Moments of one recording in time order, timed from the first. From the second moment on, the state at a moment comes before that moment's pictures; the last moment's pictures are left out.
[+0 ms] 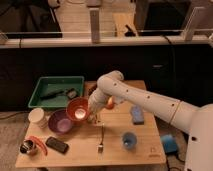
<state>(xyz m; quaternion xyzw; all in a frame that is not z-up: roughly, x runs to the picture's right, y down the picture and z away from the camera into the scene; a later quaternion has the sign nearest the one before) -0.085 0.117 0.784 -0.11 -0.38 -0.56 0.73</state>
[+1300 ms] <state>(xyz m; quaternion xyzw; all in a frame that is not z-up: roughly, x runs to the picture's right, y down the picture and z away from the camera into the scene) -0.189 0.141 0.775 -0.12 -0.44 -0.63 0.63</state>
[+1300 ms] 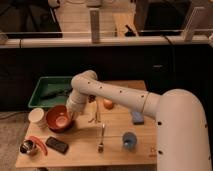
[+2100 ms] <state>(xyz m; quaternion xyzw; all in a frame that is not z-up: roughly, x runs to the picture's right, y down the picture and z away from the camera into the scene) -0.179 0.138 0.775 -0.12 -0.42 -0.64 0.63</state>
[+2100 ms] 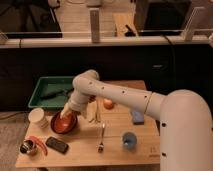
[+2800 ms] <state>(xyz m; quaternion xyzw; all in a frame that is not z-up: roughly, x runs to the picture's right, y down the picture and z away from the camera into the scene) -0.180 0.172 0.831 -0.12 -0.43 -0.63 0.63</state>
